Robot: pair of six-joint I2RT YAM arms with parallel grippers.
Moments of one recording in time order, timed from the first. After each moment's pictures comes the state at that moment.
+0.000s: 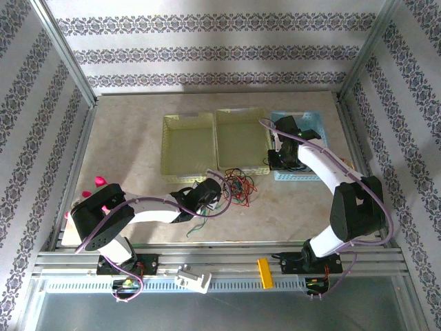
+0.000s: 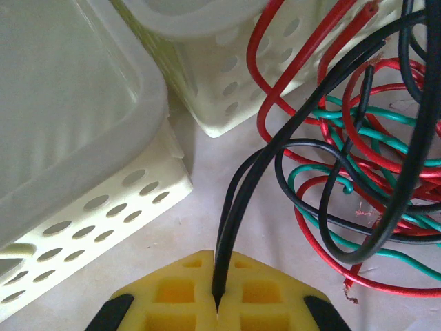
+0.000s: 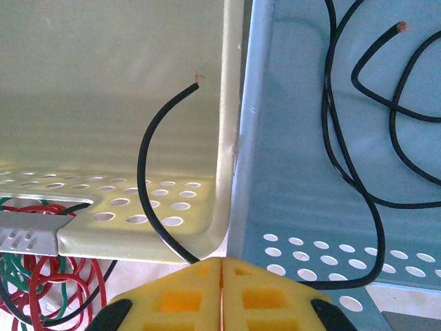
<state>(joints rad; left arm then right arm) -0.93 1.60 0.68 0.13 -0.41 -0.24 0.26 1.56 1.16 -0.88 -0.05 0.21</state>
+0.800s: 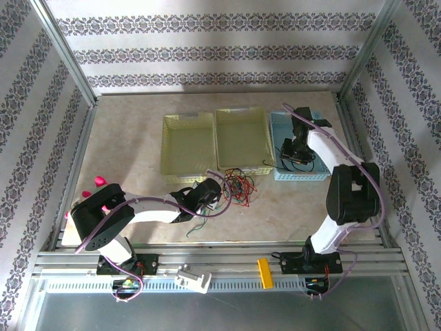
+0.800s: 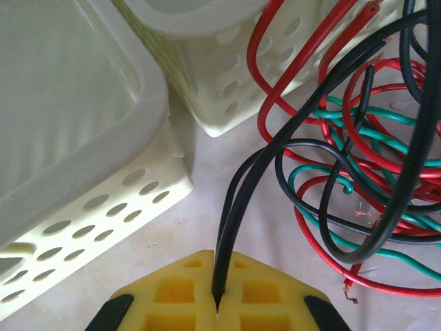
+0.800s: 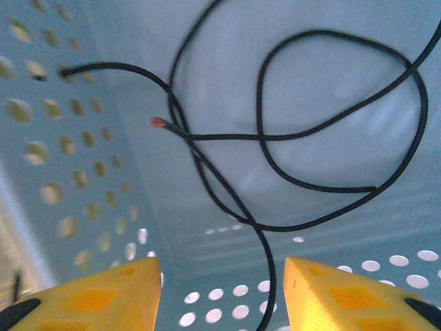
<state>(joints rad) -0.93 1.60 0.68 0.13 -0.41 -0.25 0.08 1.74 1.30 -0.94 0.00 0.39</state>
